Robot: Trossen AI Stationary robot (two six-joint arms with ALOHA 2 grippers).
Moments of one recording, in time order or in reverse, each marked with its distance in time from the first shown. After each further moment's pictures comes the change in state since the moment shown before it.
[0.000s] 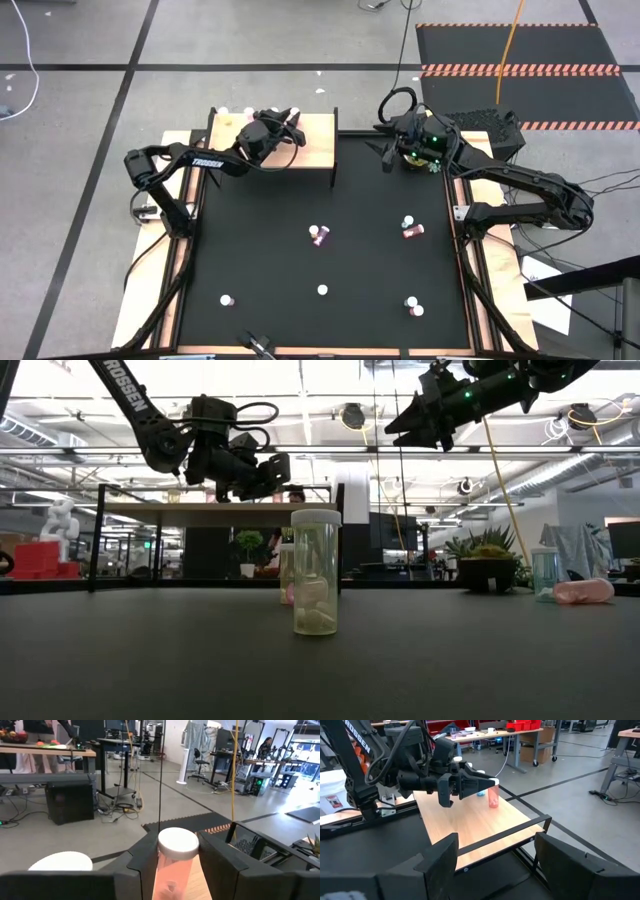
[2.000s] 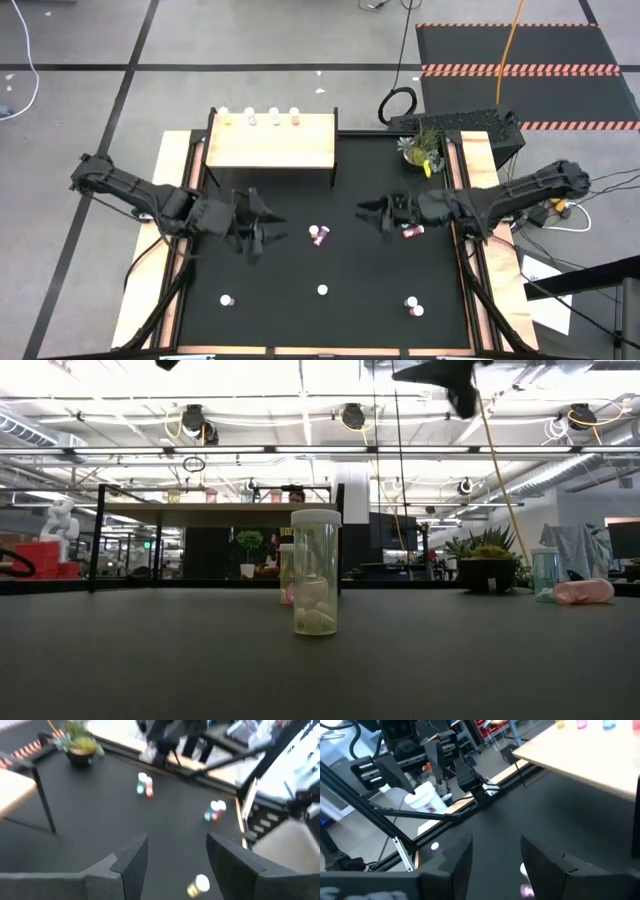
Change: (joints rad) left arm -0.944 -0.558 0.262 -1.270 0.018 -0.368; right arm 0.802 0.001 0.001 -0.050 0.491 0.601
